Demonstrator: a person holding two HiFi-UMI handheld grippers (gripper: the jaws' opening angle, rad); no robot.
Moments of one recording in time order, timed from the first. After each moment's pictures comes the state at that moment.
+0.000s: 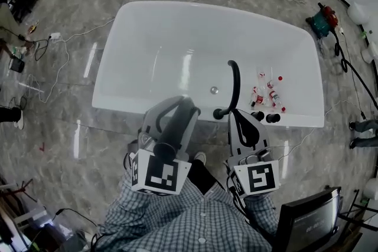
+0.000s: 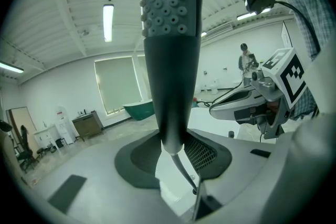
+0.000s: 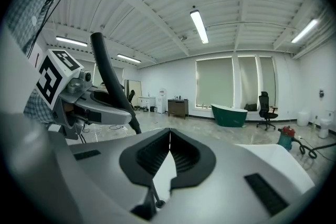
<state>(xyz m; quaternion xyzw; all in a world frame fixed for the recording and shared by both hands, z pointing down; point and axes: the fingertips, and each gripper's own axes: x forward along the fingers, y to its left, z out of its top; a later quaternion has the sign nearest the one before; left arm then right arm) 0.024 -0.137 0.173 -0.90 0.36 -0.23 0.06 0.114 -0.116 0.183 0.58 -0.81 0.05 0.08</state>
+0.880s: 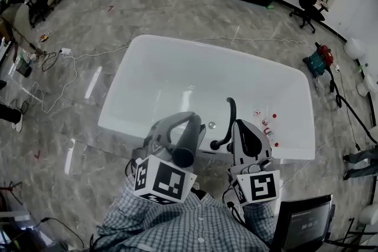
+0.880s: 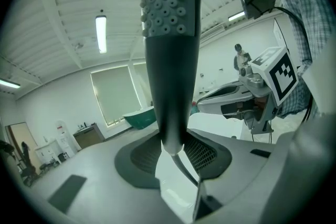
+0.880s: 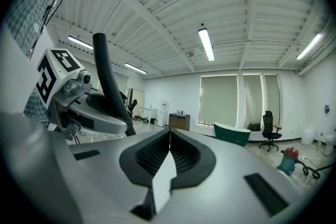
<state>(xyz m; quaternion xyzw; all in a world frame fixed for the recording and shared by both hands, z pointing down) 0.009 -0.121 0.095 -0.91 0.34 -0.22 0.11 0.090 -0.118 0.088 0.57 -0.82 -0.04 0.05</state>
